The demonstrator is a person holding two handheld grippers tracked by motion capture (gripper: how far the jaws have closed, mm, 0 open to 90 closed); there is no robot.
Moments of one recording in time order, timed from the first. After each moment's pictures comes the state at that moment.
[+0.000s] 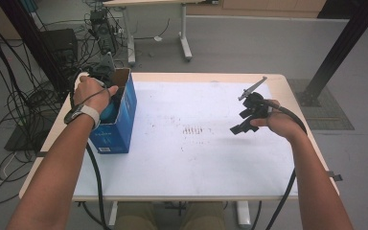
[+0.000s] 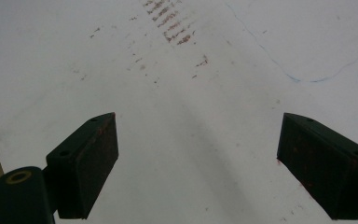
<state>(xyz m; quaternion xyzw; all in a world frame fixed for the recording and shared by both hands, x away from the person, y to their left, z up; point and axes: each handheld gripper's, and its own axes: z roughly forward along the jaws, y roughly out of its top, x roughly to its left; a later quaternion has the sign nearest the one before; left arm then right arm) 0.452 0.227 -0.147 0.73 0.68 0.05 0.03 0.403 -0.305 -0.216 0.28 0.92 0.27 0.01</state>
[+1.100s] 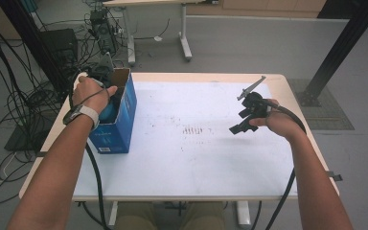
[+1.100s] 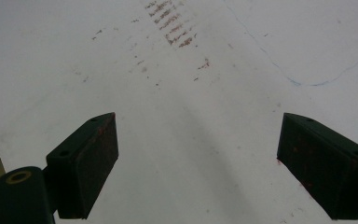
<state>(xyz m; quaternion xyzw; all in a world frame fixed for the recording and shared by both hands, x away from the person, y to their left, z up) 0.451 0.229 -0.146 0.73 0.68 0.05 0.03 0.404 -0.301 -0.213 0.27 0.92 0.26 0.01</state>
